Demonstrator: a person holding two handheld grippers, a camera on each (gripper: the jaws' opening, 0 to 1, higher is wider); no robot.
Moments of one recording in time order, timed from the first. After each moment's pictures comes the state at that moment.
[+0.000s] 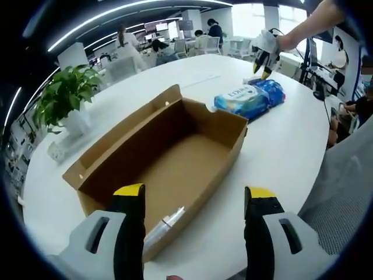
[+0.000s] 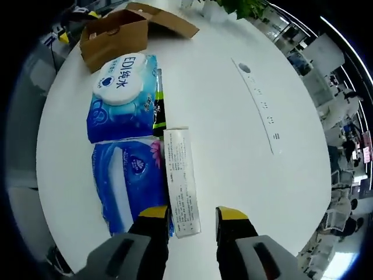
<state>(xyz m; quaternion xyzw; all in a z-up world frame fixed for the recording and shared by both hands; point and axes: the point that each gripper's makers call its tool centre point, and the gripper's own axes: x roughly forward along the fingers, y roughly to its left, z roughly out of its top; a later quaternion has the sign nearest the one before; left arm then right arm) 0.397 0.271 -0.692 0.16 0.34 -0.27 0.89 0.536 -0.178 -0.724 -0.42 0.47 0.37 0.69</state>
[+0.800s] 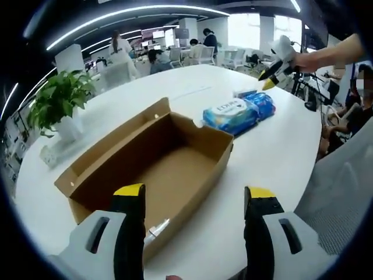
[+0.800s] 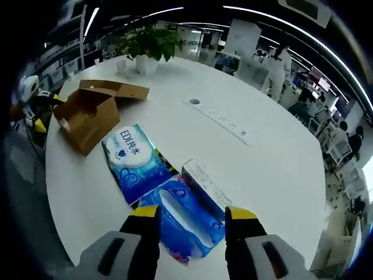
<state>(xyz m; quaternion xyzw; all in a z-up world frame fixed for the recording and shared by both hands) 0.393 0.244 -0.677 0.13 0.31 -0.31 0.89 0.478 -0.135 -0.677 -0.18 0.39 0.24 0.87</state>
